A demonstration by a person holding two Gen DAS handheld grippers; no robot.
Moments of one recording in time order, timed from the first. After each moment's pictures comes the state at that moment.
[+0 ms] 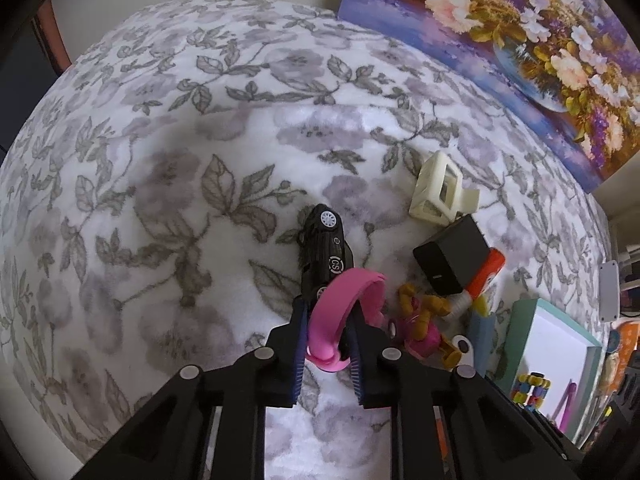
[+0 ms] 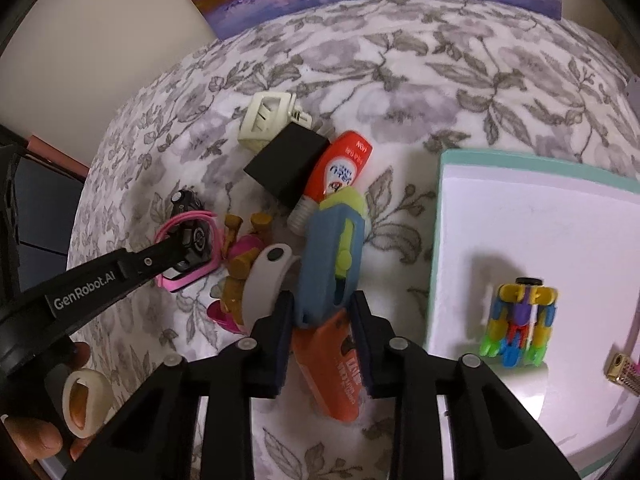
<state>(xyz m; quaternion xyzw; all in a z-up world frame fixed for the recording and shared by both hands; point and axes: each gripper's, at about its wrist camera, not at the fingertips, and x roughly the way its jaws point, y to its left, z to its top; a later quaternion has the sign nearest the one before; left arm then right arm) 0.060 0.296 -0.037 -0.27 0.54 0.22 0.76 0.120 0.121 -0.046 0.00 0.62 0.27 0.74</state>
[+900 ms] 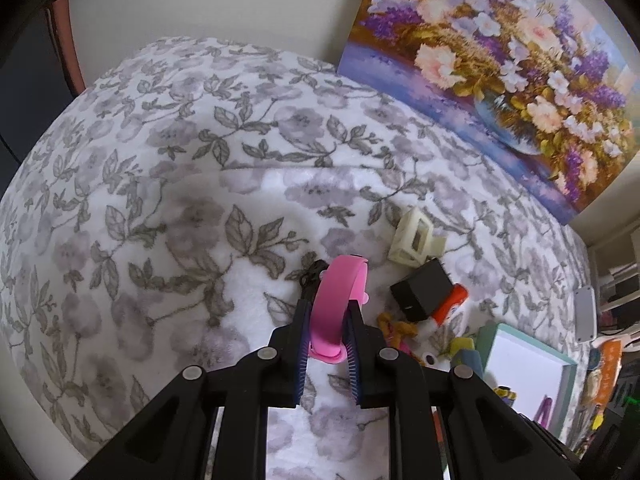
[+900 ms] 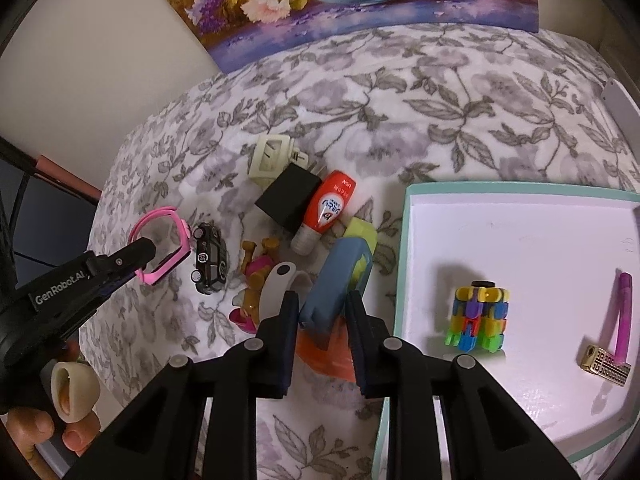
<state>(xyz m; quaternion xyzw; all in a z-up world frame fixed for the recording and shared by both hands) 0.045 0.301 0.013 -0.28 0.48 0.23 0.80 0.120 0.097 -0.009 0.02 0.60 0.27 0.75</state>
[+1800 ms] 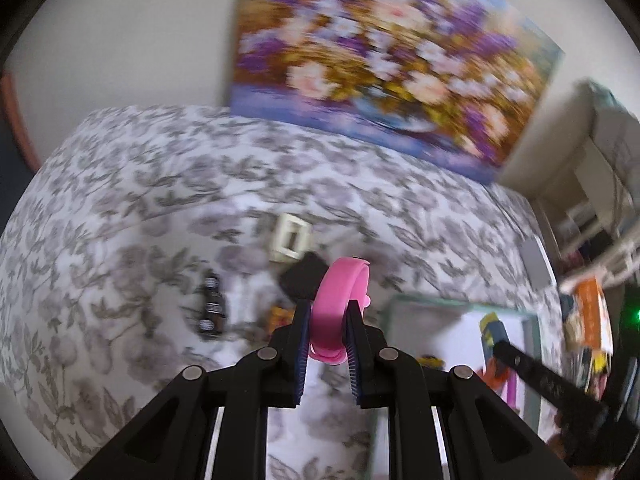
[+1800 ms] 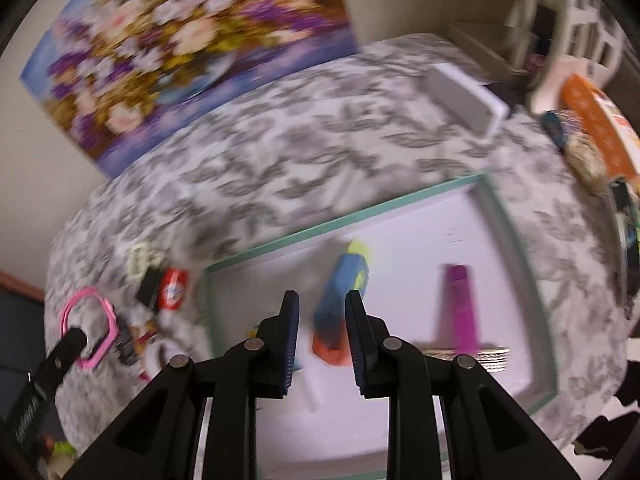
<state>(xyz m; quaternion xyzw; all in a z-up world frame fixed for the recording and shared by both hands) 0.071 0.187 0.064 -0.18 0.47 0.12 0.86 0.156 -0.040 0.026 0.08 0.57 0.06 0.82</state>
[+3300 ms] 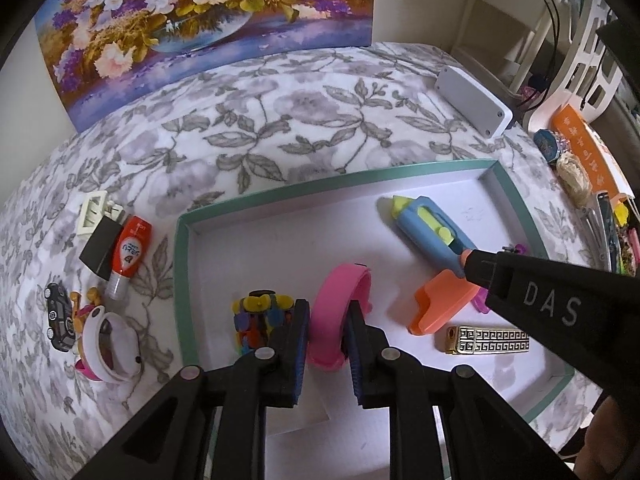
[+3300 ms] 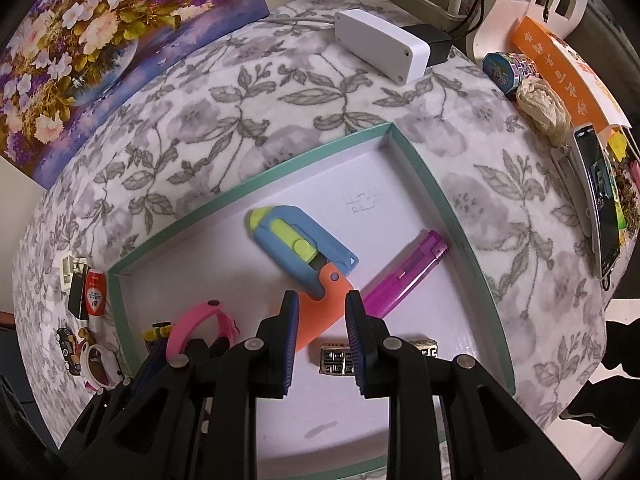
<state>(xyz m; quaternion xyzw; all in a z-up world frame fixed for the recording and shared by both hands) 0.122 0.020 -0.027 -0.03 0.56 0.01 0.83 0.169 -0.094 -0.015 0.08 0.62 -0.01 0.78</state>
